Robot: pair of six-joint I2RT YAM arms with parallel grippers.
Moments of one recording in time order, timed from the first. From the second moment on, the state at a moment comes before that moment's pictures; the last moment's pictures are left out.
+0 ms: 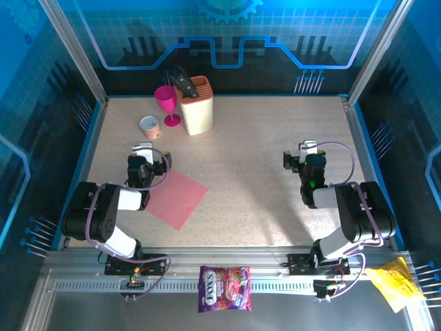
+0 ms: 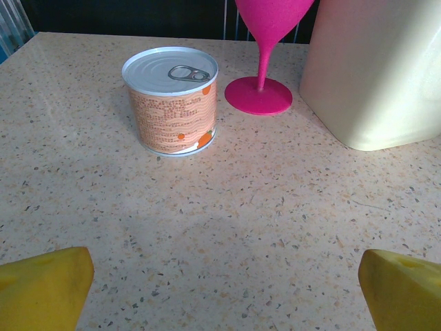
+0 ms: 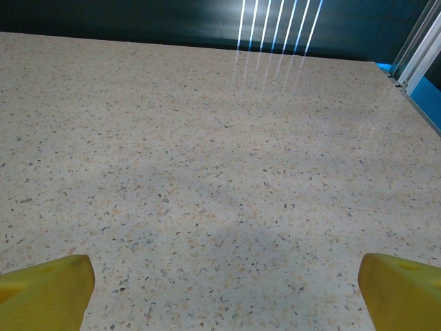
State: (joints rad) left arm -0.03 1.55 0.36 0.84 -0.10 -0.09; right arm 0.10 1.54 0.40 0.79 0.20 -0.04
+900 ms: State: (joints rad) left arm -0.03 1.37 0.49 0.53 -0.14 -0.11; right arm 0.09 1.28 0.54 0.43 0.16 -0.02
